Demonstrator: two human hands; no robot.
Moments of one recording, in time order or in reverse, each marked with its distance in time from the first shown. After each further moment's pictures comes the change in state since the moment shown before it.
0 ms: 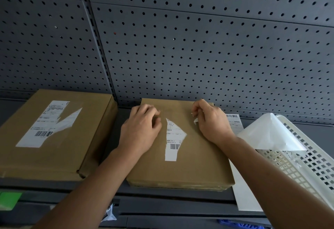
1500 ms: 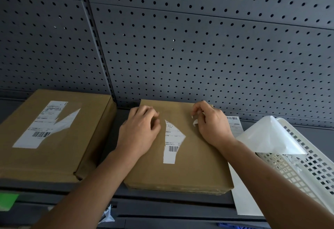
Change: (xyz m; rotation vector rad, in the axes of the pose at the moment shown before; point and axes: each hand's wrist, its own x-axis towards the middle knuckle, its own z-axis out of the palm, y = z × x) left_hand 0.001 0.000 0.000 0.002 -0.005 -0.006; right_hand 0.000 0.003 0.000 0.020 0.064 -0.035
